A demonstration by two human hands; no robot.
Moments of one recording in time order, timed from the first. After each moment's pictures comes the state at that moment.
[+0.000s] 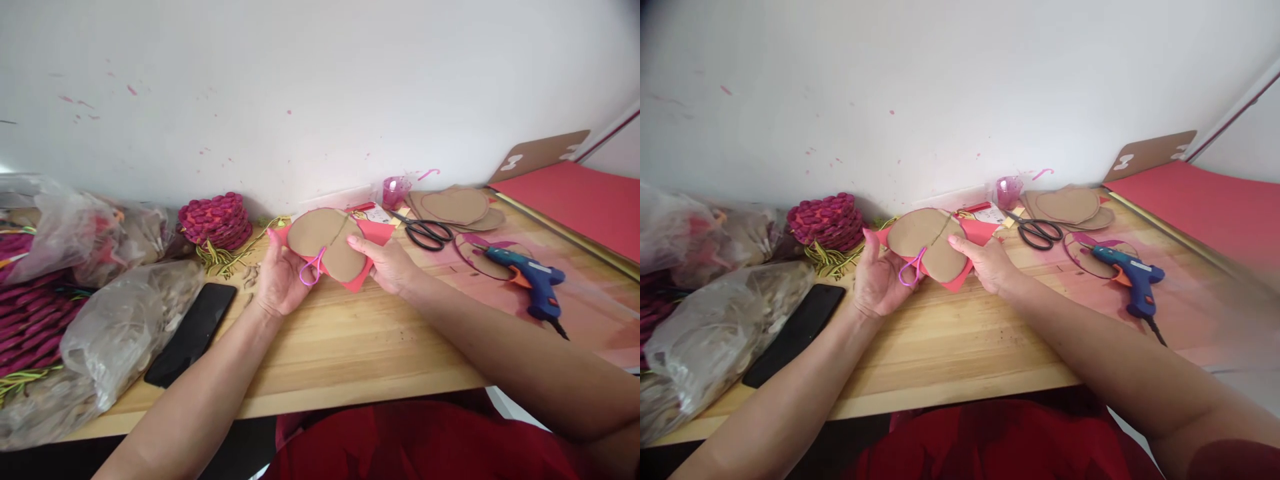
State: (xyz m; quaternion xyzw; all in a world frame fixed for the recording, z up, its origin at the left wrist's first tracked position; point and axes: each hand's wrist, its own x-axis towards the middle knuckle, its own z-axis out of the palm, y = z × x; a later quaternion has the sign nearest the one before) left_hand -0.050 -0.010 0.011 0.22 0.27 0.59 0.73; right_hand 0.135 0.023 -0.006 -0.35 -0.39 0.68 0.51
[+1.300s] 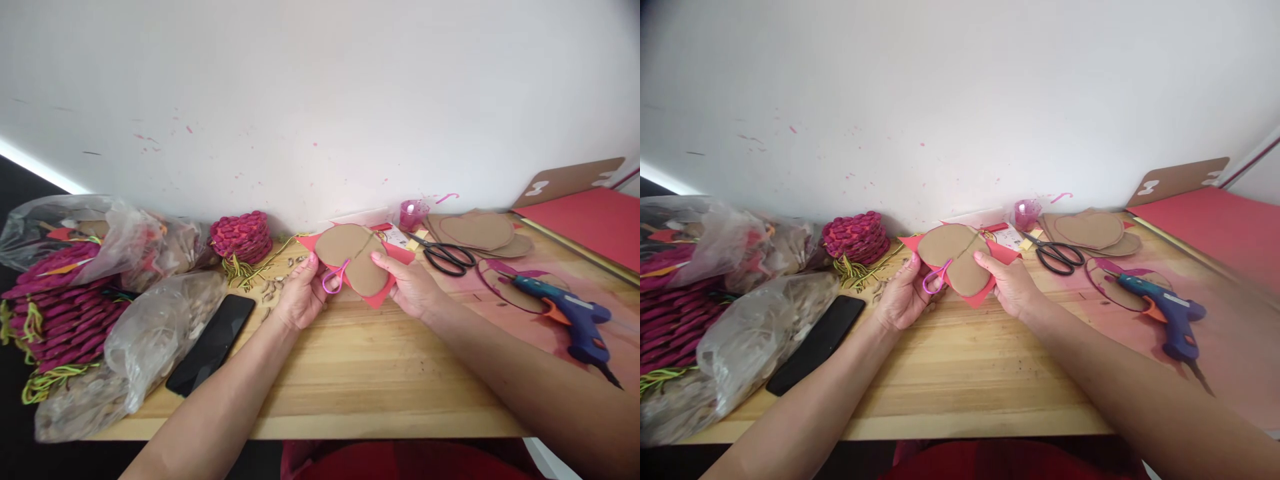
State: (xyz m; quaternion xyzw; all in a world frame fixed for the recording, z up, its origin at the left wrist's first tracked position) left_hand -0.050 -0.003 -0.001 0.22 0.29 0.63 0.68; right_hand 0.138 0.029 -0.005 -0.36 -0.34 0.69 0.53
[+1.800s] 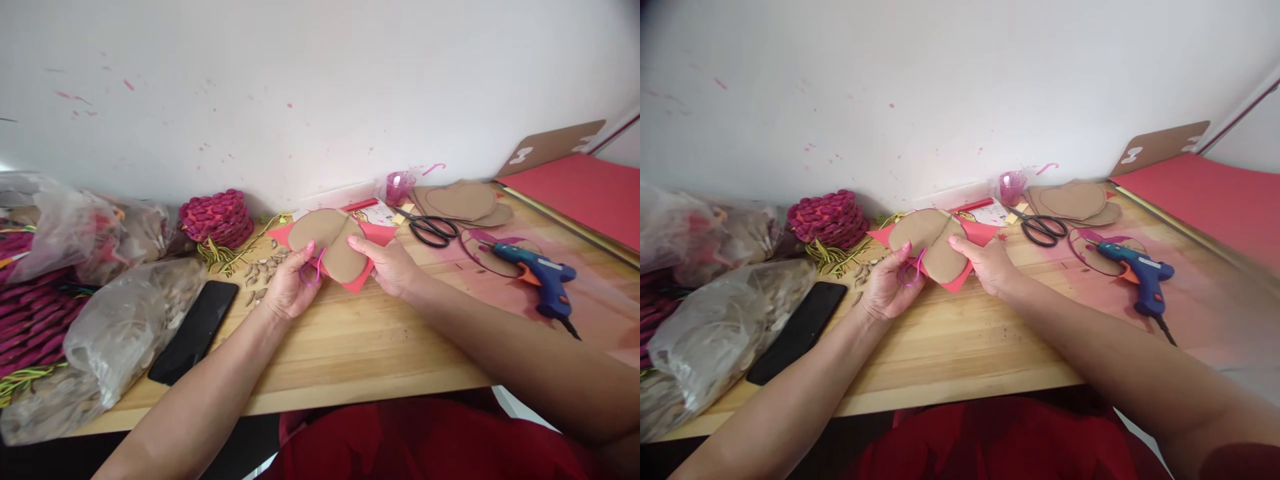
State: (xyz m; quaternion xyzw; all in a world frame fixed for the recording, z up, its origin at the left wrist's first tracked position) left_hand -0.036 -0.012 -0.008 0.23 0.26 0.62 0.70; right_hand 0.128 0.020 -0.013 -0.35 -0.37 0.67 0.54
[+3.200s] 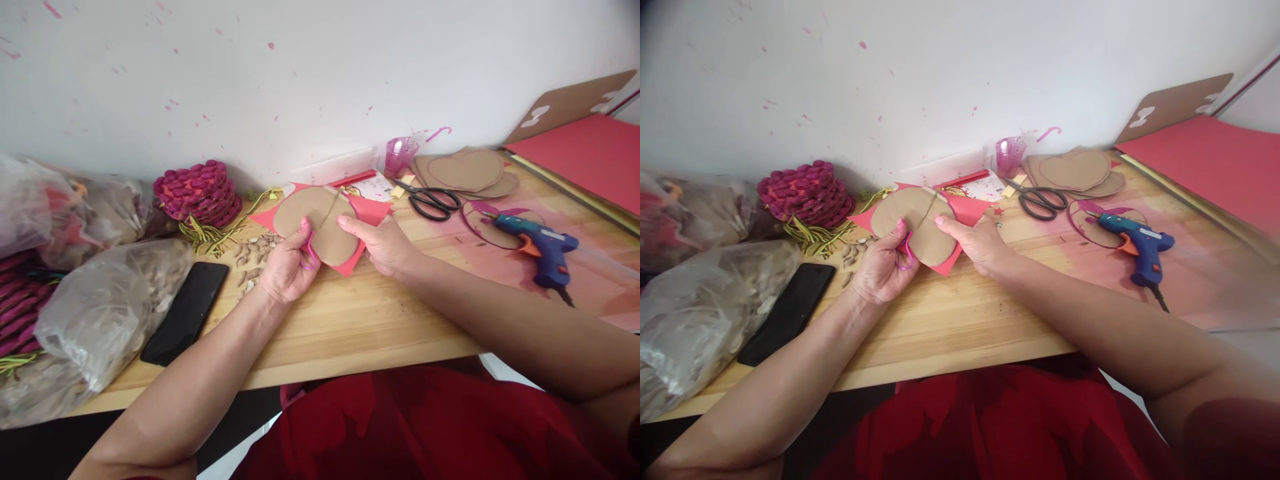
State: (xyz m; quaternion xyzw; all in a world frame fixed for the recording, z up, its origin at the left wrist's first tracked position) left_hand -0.024 -0.017 0.002 0.11 0.34 0.63 0.69; right_hand 0.122 0.015 -0.023 -0.34 -0.43 0.64 0.54
